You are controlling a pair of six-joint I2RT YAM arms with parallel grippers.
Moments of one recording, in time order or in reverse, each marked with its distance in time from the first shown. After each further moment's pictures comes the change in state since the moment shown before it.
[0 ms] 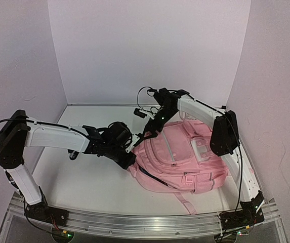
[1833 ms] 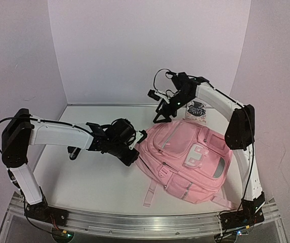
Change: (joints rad) left arm 0.000 0.044 0.076 -0.019 -0.032 0.052; right arm -0.129 -0.193 -0.090 0.050 -0.051 -0.180
